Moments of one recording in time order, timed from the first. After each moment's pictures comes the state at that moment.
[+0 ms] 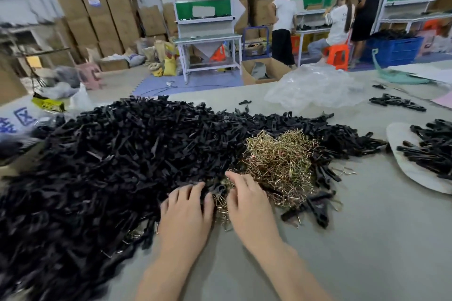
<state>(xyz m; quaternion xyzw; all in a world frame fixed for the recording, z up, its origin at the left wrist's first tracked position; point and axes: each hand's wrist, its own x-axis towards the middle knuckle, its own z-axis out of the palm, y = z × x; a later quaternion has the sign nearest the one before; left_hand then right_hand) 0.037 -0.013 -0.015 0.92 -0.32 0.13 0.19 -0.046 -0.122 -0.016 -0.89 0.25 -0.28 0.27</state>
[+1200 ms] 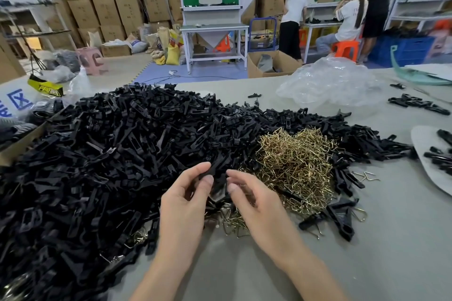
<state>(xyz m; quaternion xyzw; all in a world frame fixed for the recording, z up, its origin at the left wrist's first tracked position) 0.049 -0.006 0.005 0.68 -0.22 -0.06 0.69 -0.045 -0.123 -0.008 -0.80 0.16 -0.28 0.51</state>
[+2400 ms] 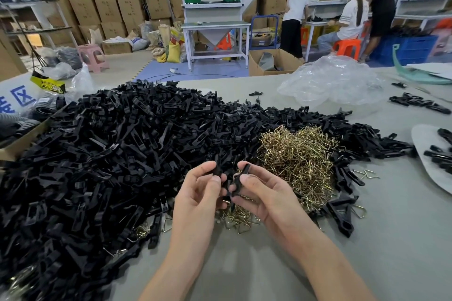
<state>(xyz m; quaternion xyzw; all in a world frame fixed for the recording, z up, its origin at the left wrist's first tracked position) 0.028 -0.014 0.011 0.59 -0.19 -0.16 0.77 -0.043 -0.136 0.005 -0.45 0.14 -0.21 0.86</state>
